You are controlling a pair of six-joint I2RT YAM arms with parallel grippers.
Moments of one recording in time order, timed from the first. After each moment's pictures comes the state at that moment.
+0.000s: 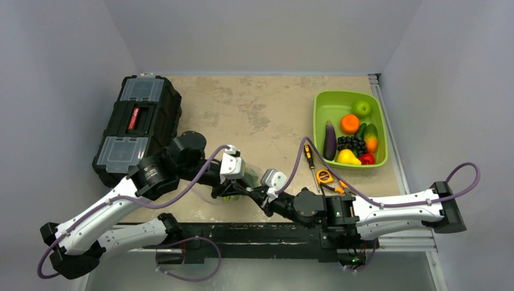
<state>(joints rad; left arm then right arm) -0.90 0.90 1.09 -0.68 0.68 0.27 1.57 0.97 0.73 0.11 0.53 0.07</state>
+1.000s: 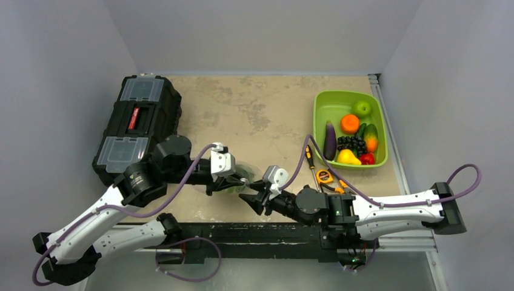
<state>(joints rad) -0.90 0.80 1.08 -0.67 0.51 0.24 1.55 0.97 0.74 0.16 0.50 0.11</state>
